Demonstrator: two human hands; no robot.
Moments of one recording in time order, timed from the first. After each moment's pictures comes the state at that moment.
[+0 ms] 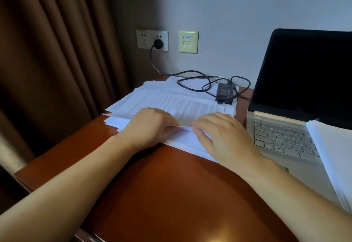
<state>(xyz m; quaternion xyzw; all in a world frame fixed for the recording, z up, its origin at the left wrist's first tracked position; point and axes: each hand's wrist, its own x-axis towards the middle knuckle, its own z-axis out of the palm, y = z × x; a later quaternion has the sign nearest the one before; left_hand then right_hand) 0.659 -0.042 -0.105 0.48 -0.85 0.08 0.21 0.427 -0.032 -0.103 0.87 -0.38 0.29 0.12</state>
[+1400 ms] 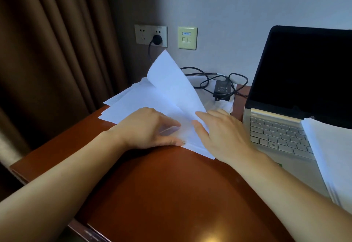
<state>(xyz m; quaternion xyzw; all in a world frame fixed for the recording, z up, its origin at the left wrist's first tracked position) 0.658 -0.028 -0.097 0.50 -0.86 -0.01 0.13 0.426 -0.032 -0.102 0.84 -0.50 0.21 0.08</state>
